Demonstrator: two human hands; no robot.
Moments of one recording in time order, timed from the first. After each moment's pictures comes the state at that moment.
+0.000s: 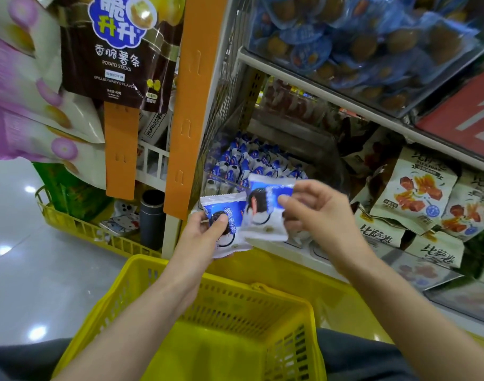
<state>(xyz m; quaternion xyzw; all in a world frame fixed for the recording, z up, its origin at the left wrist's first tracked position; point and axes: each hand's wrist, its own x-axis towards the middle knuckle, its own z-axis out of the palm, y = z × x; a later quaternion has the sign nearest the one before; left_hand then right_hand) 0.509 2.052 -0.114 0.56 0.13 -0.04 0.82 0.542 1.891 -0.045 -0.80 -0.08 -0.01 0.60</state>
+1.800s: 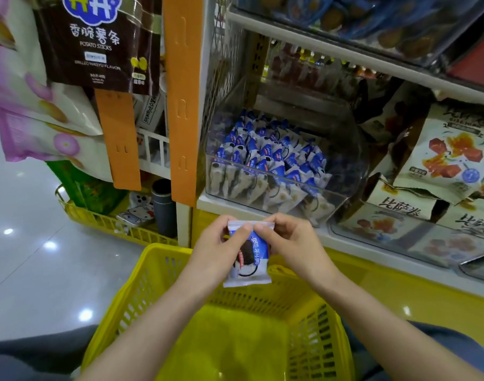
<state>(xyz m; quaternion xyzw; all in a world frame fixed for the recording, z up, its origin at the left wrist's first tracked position) 0.504 2.040 -0.134 0.70 0.06 -0.02 0.71 0.535 1.903 -0.133 -0.79 -0.10 0.07 0.60</state>
